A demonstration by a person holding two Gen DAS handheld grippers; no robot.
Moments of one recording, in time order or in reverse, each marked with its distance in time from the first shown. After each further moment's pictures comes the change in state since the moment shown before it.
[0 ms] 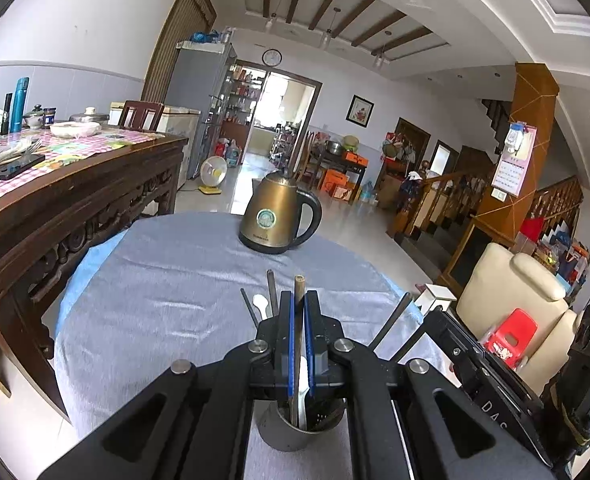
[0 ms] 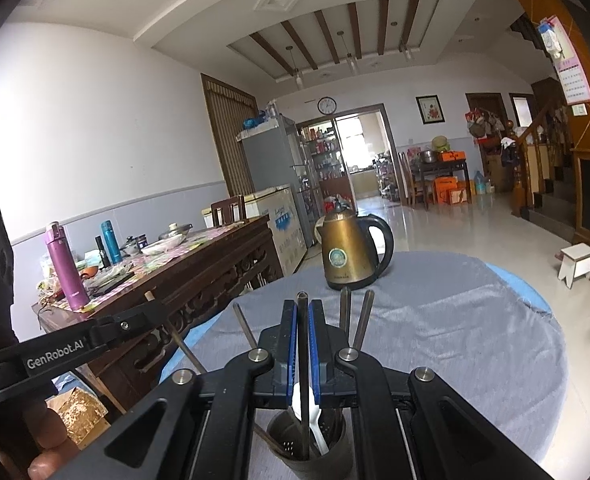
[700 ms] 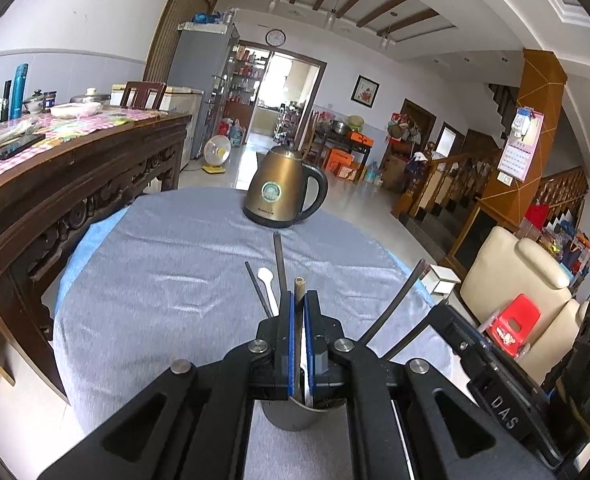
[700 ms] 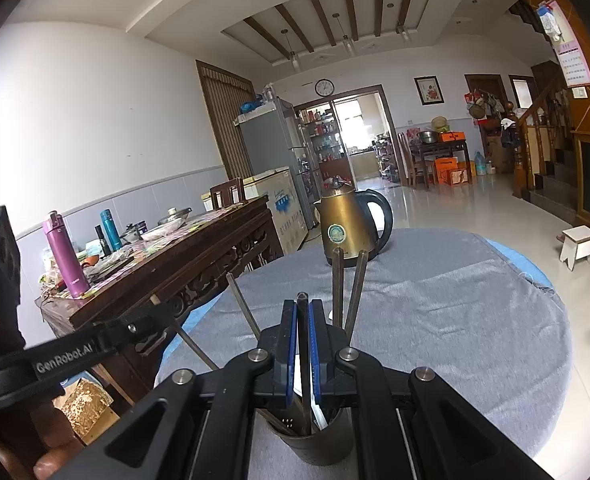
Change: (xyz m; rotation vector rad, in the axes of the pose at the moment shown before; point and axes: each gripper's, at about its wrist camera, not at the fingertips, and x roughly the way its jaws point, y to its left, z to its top) left arm 0.010 0.002 -0.015 -0.004 0.082 0.017; right arm 0.005 -0.003 -0.016 0.026 0.064 0.005
